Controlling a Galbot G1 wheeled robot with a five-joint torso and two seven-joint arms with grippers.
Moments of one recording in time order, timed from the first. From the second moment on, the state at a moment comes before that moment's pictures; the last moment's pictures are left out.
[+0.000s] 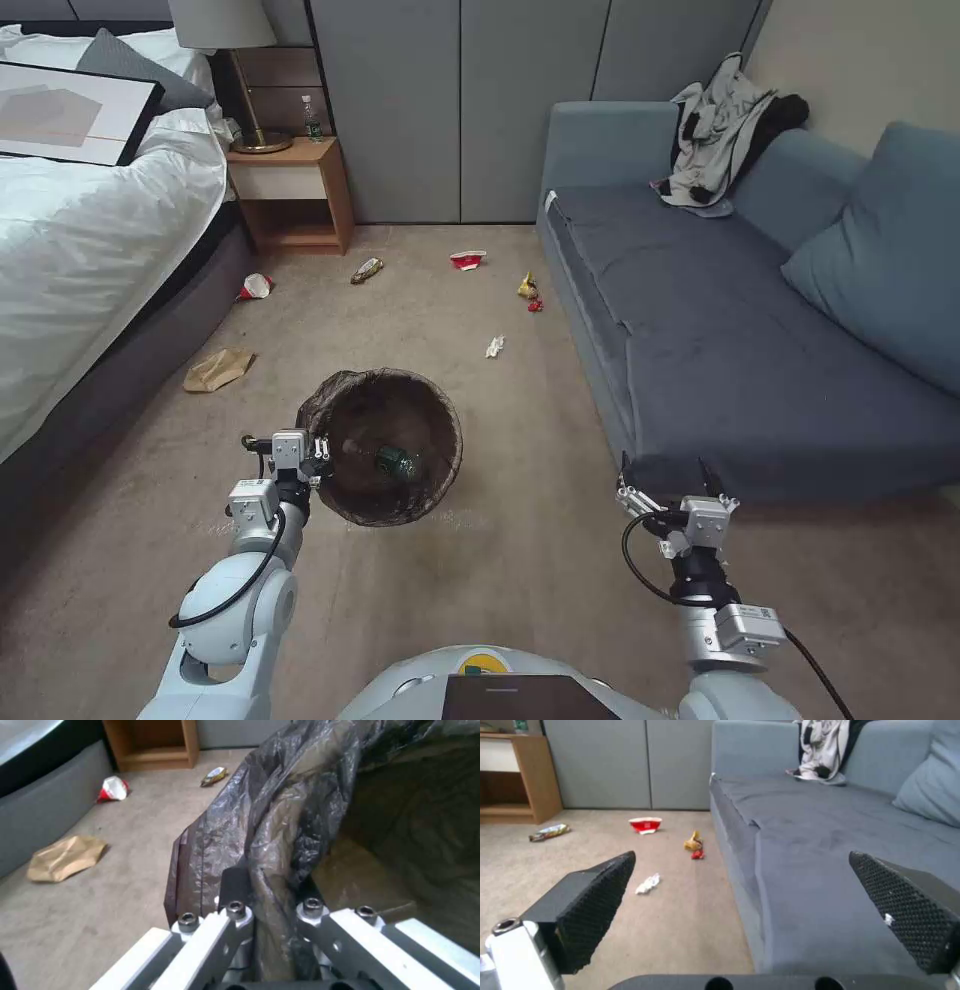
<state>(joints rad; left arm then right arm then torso) 1.56 -1.41 -0.62 -2.23 -0.19 0.41 -0.07 -1.90 1.47 0.58 2.27 0.05 0.16 0.14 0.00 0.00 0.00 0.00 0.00</state>
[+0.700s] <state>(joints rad) 1.57 -1.41 -0.63 -2.23 -0.19 0.40 -0.07 -1.91 1.47 0.56 2.27 0.03 0.16 0.16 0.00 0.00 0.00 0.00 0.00</state>
